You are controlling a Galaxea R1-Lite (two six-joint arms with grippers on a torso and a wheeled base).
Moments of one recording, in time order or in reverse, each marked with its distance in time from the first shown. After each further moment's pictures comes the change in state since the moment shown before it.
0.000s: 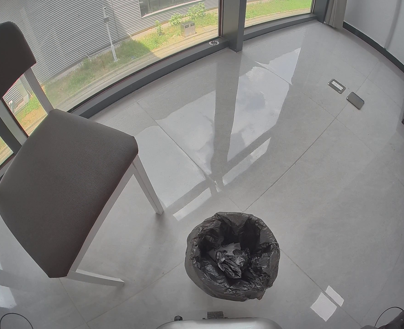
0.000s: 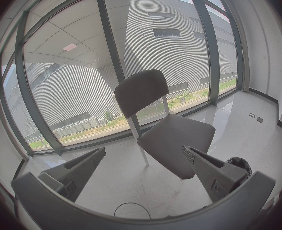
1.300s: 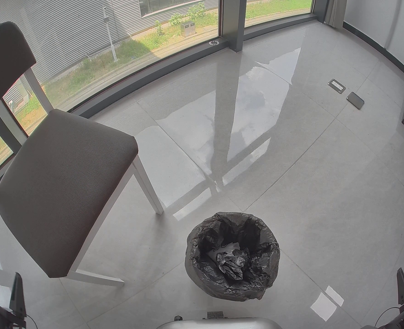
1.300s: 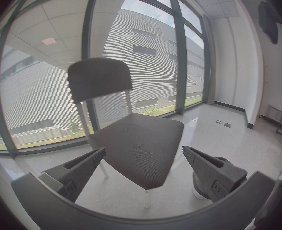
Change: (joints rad) left arm -0.022 -0.175 1.037 -1.046 -0.436 0.019; right arm -0.013 -0.009 0.189 -0.186 0.024 0.020
